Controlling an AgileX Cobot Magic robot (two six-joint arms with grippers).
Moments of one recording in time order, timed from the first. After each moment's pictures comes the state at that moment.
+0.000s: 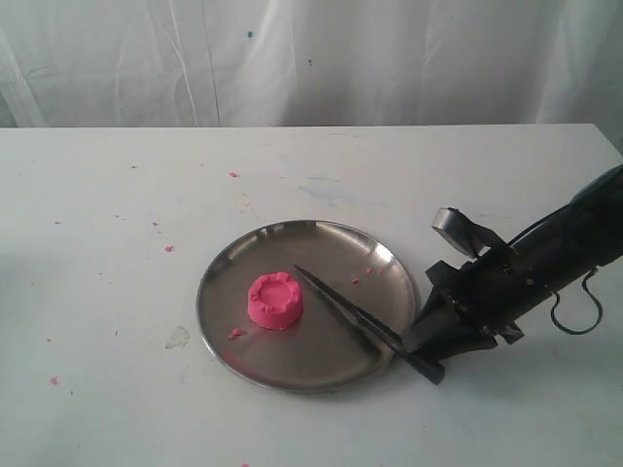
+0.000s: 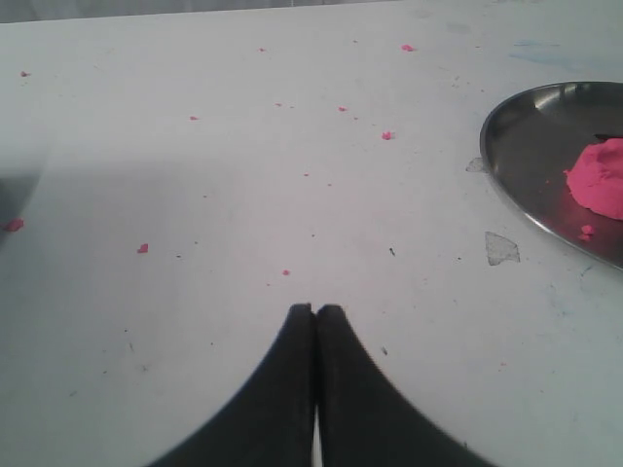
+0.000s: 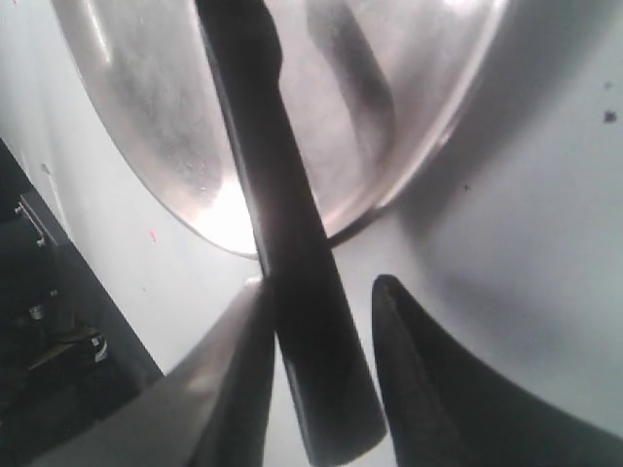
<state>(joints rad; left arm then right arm) -0.01 0.01 0.02 -0.12 0.39 0.11 0.01 2.05 -1.05 0.93 1.15 -0.88</state>
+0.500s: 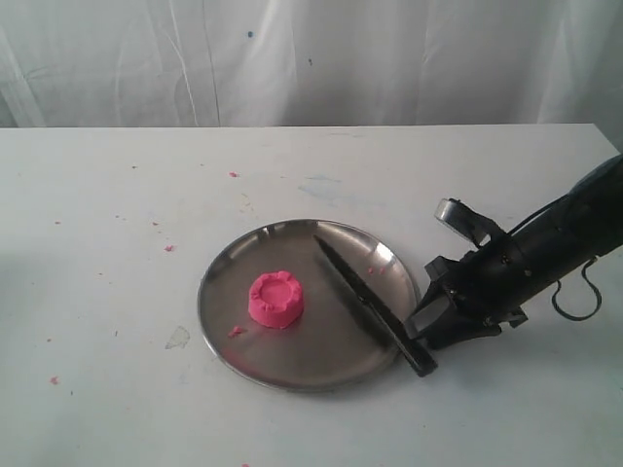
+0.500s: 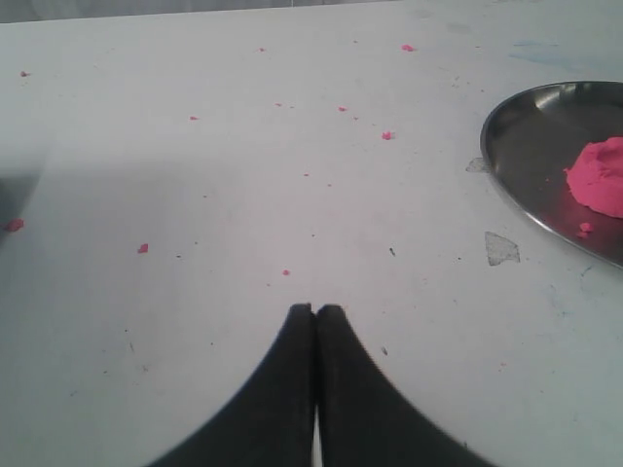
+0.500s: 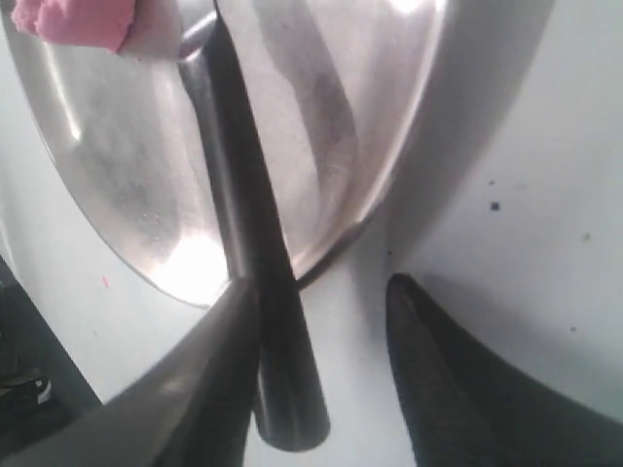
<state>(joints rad) -0.01 0.01 0.02 -0.12 0.39 0.11 0.01 2.05 -1.09 0.90 1.09 -0.88</state>
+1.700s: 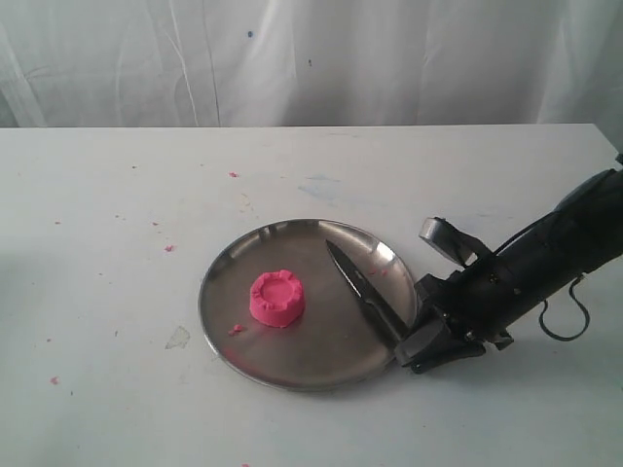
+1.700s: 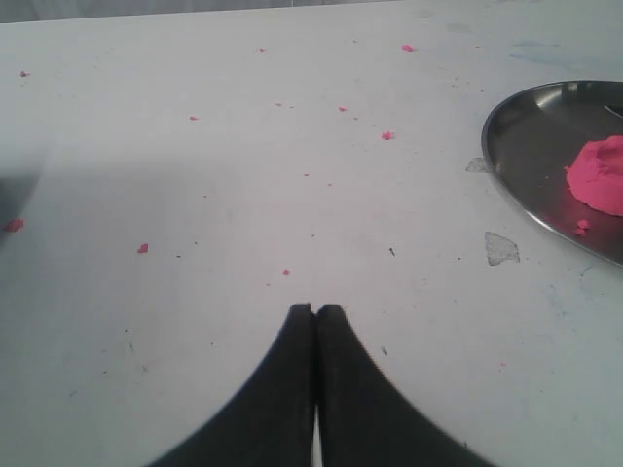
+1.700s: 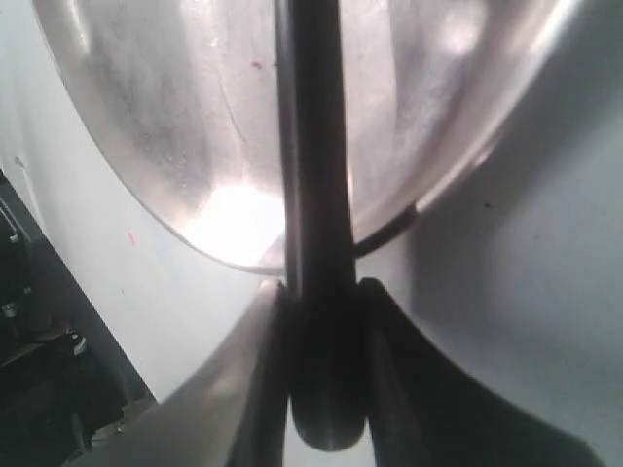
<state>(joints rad) -0.01 0.01 0.02 -0.12 0.39 0.11 0.05 2.06 -1.04 0.93 1.13 -0.91</state>
